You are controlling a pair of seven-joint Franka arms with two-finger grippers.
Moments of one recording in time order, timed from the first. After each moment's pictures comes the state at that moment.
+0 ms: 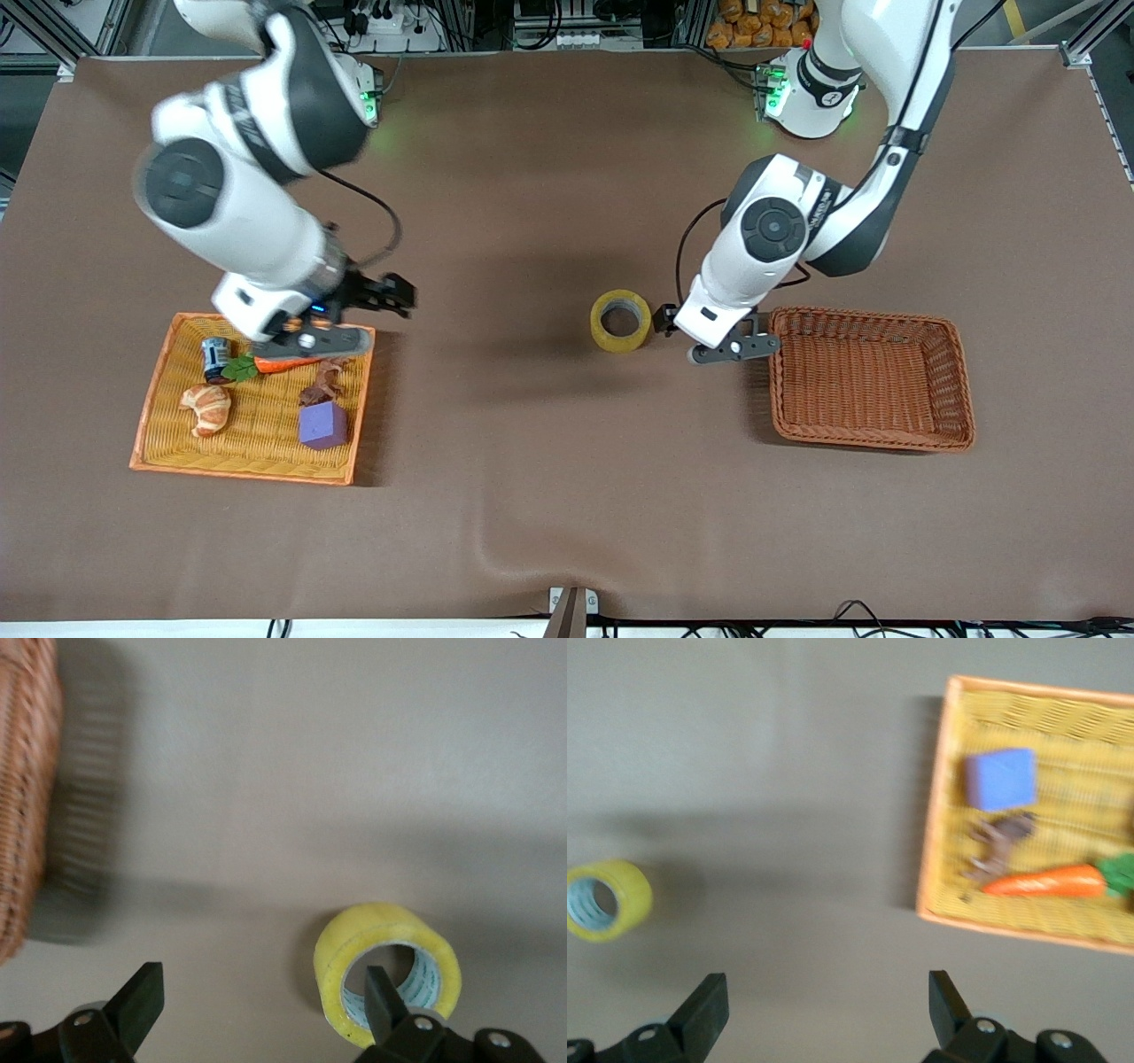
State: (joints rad) left arm -0.33 0.41 -0.22 -1.85 0.02 2.26 -0.71; right arm 0.51 0.27 -0.21 -1.47 0.14 1.69 0.23
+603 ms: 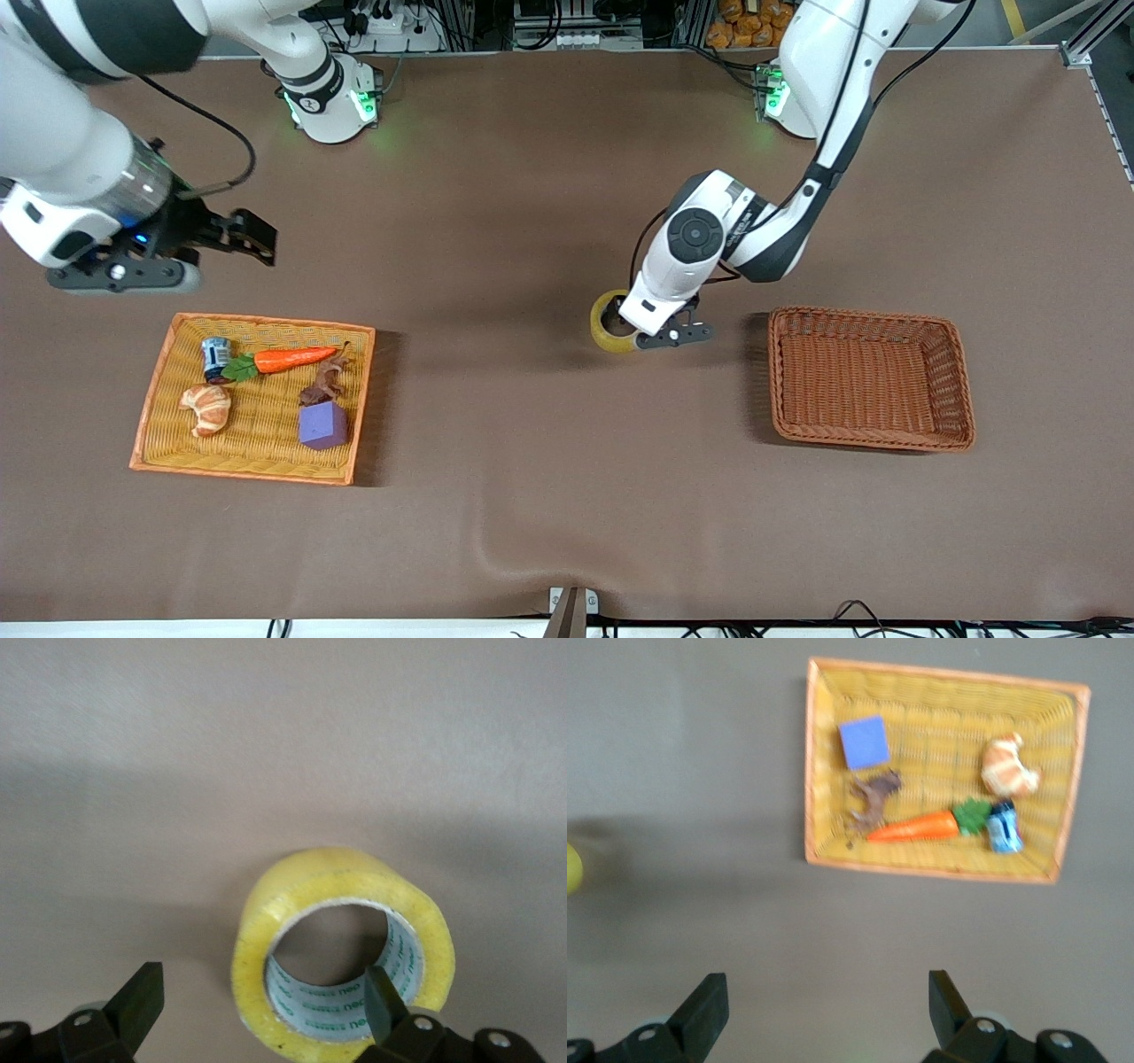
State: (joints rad) left arm -0.45 0.54 -0.22 -1.87 0.02 2.40 -0.81; right arm 0.39 0.10 -0.21 -1.45 0.03 1.45 0.17
